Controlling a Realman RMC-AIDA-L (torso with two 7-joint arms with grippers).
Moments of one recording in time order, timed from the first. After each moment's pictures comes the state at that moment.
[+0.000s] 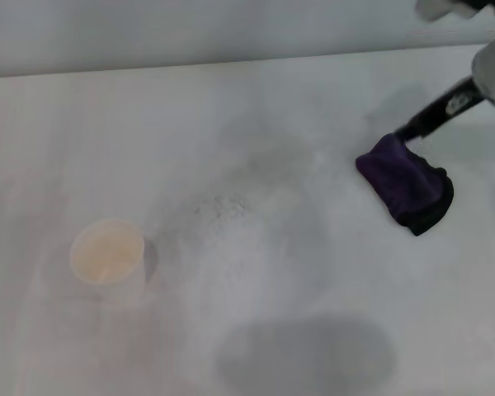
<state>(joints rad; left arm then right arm) -0.26 -2.07 1.20 0.12 0.27 1.34 -0.12 0.73 2.01 -1.05 -0.95 0.36 1.28 -0.72</state>
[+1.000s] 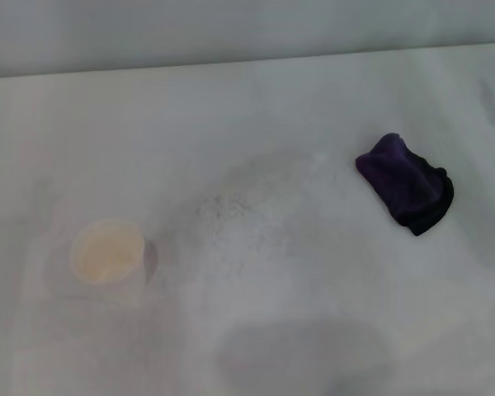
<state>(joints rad) -0.26 -2.08 1.20 0.11 0.23 1.33 -0.17 0.40 2.01 -0.51 -0.48 1.88 0.99 -2.27</state>
